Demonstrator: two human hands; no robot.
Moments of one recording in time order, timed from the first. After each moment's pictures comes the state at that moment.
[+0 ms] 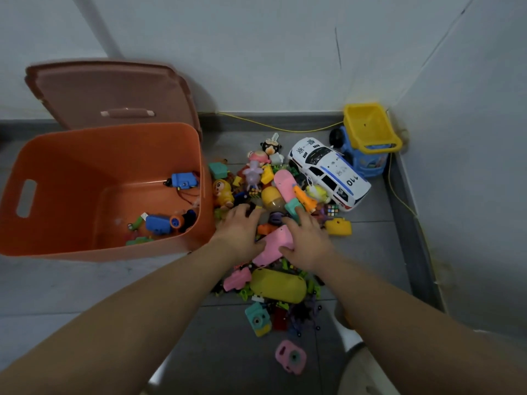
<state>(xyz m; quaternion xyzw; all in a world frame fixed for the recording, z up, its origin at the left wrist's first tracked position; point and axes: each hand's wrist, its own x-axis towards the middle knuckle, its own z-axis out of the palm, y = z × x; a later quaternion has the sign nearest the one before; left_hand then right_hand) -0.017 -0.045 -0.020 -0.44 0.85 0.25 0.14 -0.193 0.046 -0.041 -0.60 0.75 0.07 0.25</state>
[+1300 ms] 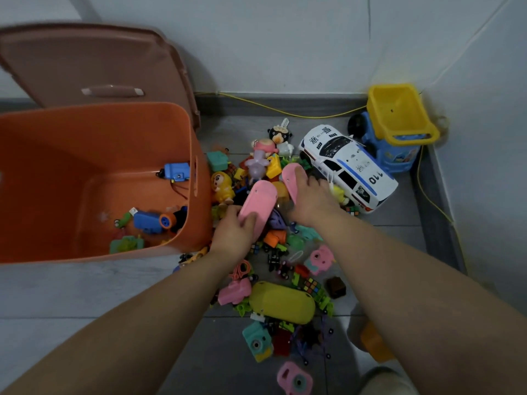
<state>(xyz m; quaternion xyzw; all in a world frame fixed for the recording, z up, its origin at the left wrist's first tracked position) -0.029 -0.053 -0.067 -0.63 0.59 0.48 -0.11 -0.227 -0.060 -0.078 -0.53 0.80 0.07 0.26</state>
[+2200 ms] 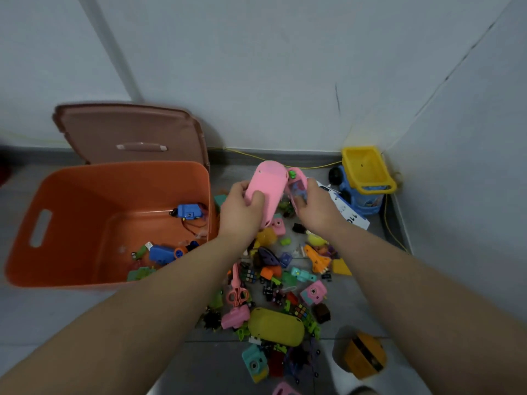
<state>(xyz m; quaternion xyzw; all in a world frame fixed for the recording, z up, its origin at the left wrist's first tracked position) -0.056 -0.095 0.076 -0.59 0.59 0.46 -0.30 -0.229 -0.067 0.059 -0.53 0.78 -0.22 0.25</state>
